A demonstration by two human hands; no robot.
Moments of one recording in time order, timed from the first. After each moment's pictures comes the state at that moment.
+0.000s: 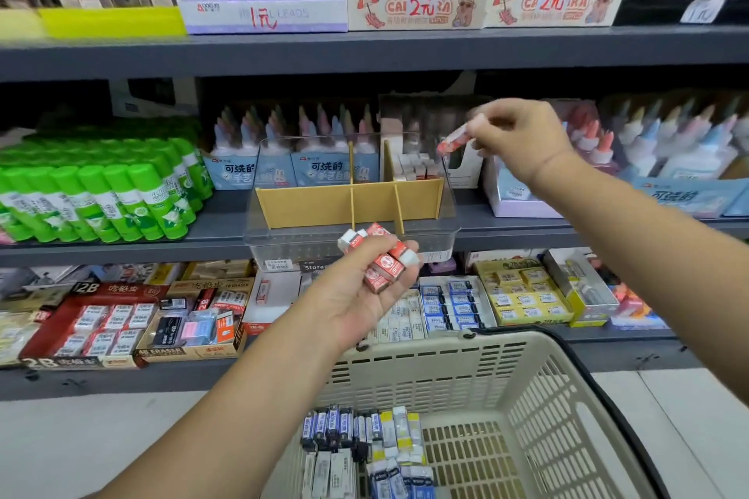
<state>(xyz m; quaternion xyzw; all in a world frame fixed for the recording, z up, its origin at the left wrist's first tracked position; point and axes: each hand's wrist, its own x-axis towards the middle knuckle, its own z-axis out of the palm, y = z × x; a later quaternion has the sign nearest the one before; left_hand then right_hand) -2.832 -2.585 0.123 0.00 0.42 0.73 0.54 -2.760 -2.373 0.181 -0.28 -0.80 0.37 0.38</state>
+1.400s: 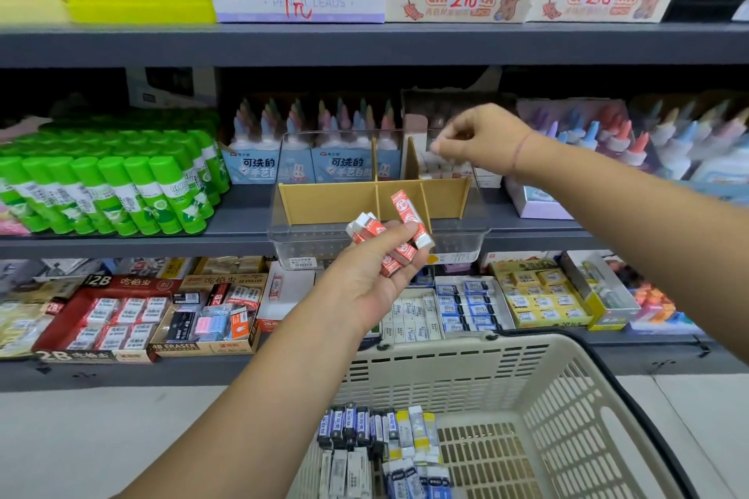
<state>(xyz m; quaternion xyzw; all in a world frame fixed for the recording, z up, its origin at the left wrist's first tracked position) -2.856 -2.584 0.124 -0.03 0.43 0.75 0.51 -2.813 -2.390 0.184 -0.25 -0.91 0.27 0.18</state>
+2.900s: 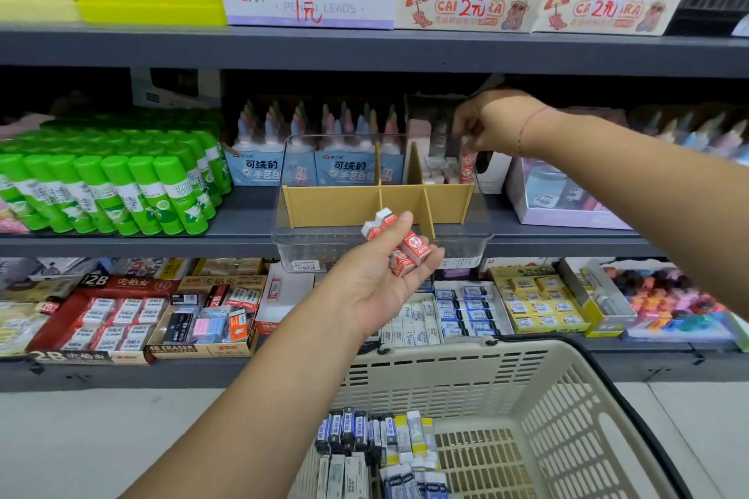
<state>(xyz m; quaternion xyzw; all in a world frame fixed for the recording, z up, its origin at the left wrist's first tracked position) -2.858 -2.585 0.130 -0.01 0.39 0.75 0.54 -2.825 -2.360 0.213 -0.23 -0.97 -0.01 0.08</state>
